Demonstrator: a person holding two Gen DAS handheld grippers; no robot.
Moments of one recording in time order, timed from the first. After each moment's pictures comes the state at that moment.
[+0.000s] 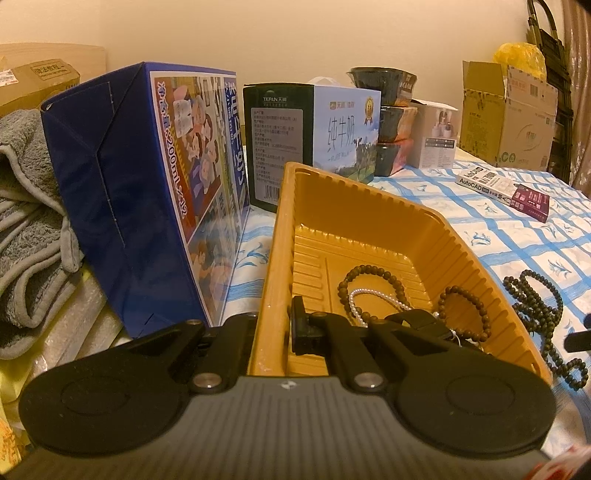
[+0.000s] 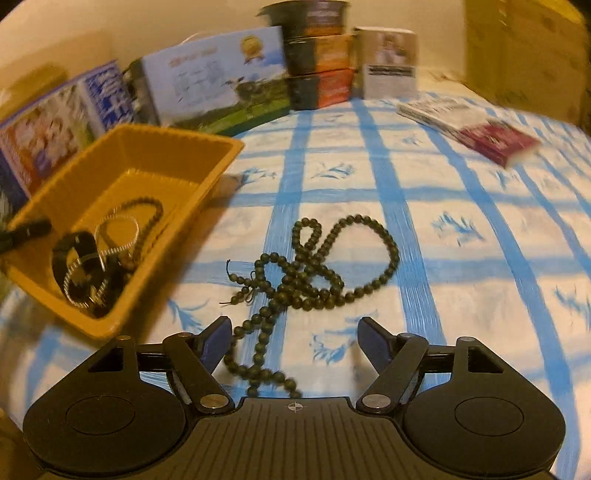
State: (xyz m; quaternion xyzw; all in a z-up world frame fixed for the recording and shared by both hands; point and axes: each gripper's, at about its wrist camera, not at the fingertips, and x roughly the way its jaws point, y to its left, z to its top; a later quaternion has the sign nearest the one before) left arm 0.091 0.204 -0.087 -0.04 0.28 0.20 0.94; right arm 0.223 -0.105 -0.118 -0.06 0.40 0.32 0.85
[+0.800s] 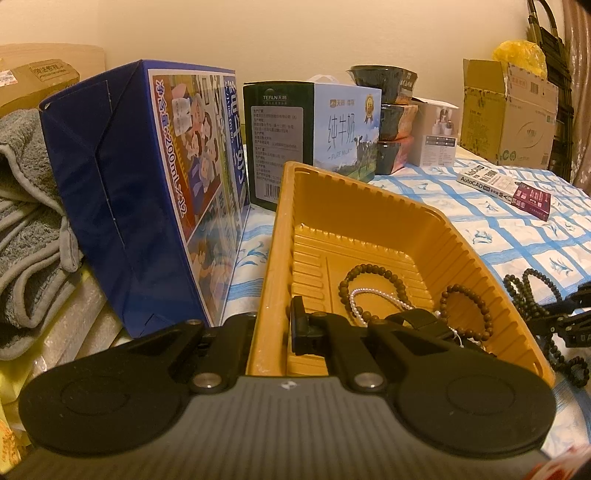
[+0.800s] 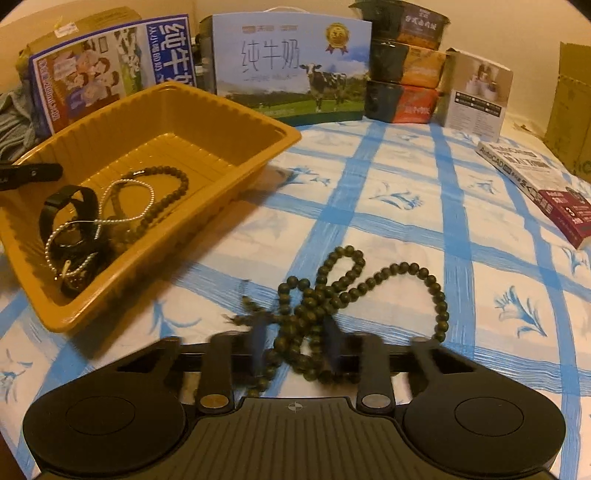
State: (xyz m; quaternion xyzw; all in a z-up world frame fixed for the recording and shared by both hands) left arm 0.091 0.203 -0.088 -0.04 0.28 0.20 0.94; right arm 0.262 -0.069 -0.148 -0.14 0.36 0.42 0.82
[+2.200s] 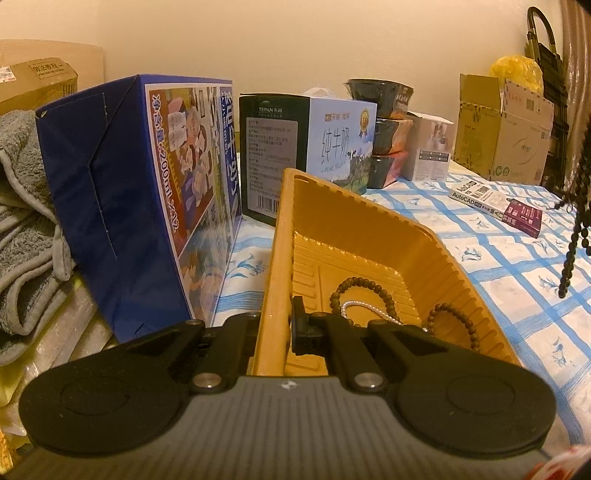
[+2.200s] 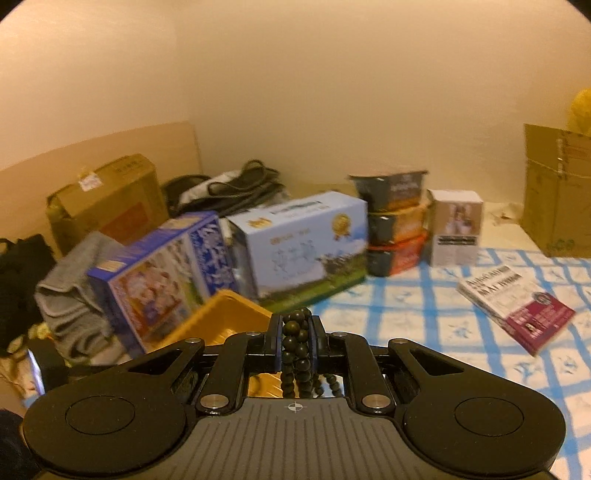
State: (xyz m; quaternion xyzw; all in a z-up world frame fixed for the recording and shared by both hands) left arm 0.094 0.204 -0.080 -0.06 0.26 0.19 0.95; right arm 0.221 -0.080 0.071 -0.01 0.24 0.44 0.86
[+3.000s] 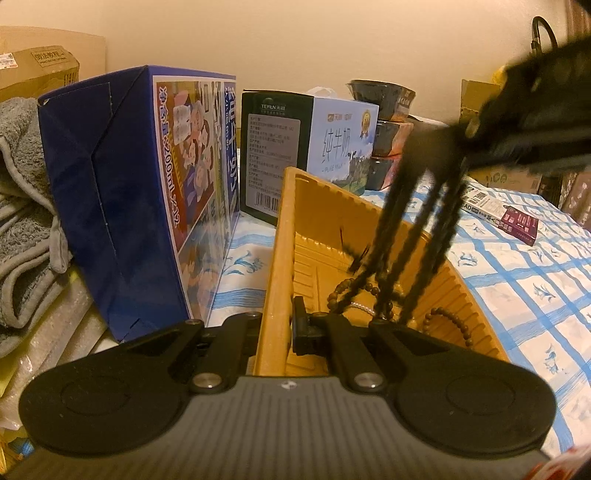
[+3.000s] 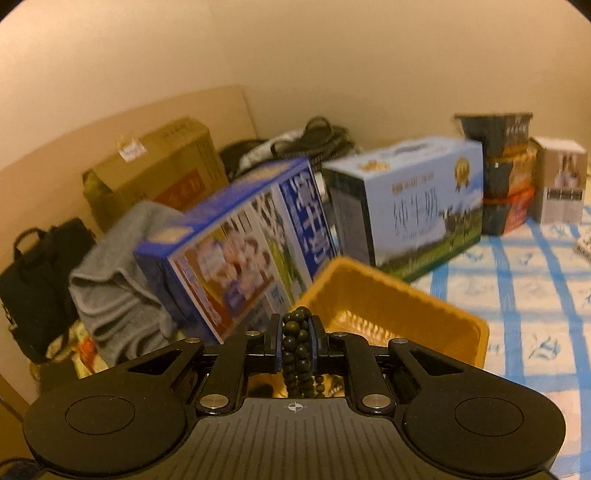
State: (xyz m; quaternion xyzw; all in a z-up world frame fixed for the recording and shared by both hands) left arm 0.093 0.209 -0.080 -0.08 0.26 0.18 0.94; right arm 0.207 0.078 0.007 0.01 0.31 0.51 0.81
